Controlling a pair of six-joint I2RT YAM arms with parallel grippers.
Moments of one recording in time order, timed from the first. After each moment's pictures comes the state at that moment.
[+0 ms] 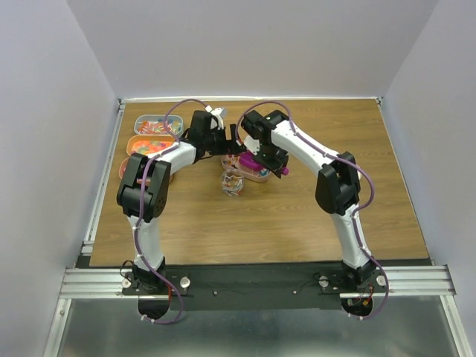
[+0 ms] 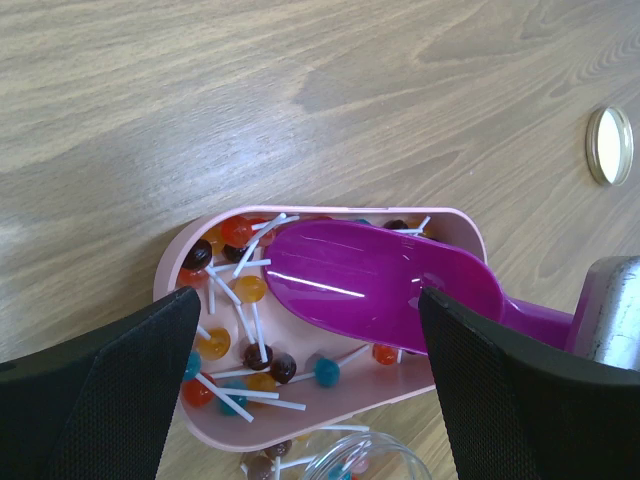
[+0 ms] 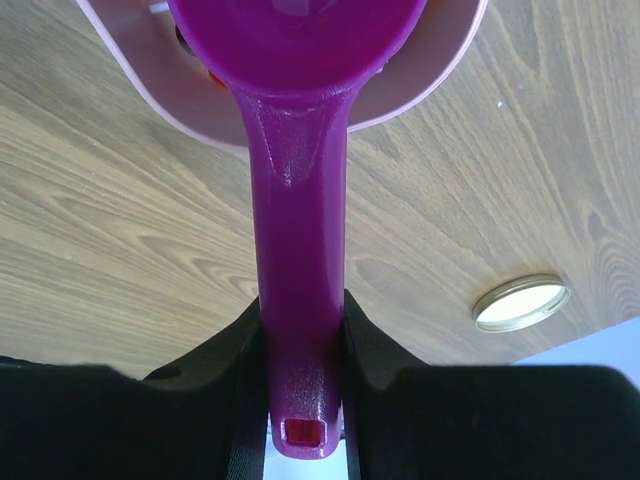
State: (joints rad) left arm -0.33 1.97 1.30 0.05 0.46 -0.41; right arm 0.65 2.23 2.06 -1.36 0.18 -0.30
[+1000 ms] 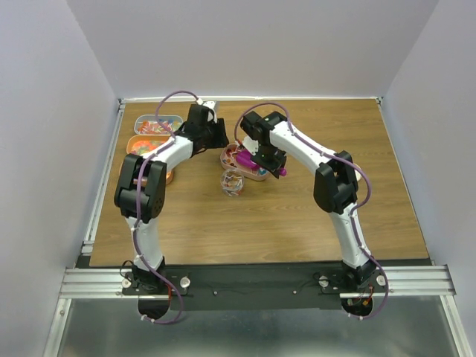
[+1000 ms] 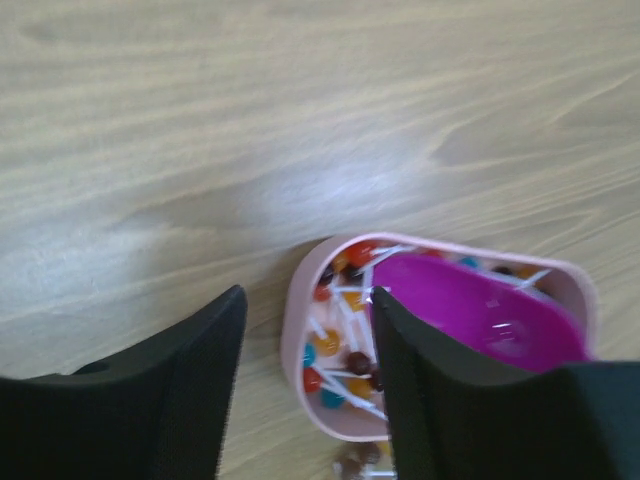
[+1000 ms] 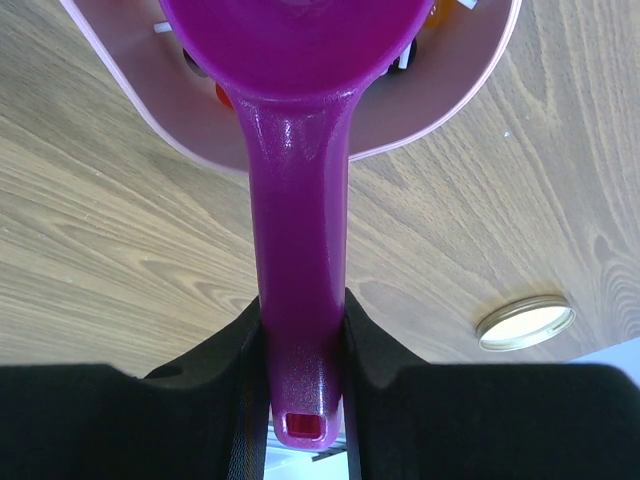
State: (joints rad) left arm -0.30 1.92 1.37 -0.07 0.20 -0.33; right arm 0.65 2.26 2.07 -1.34 0.17 -0.31
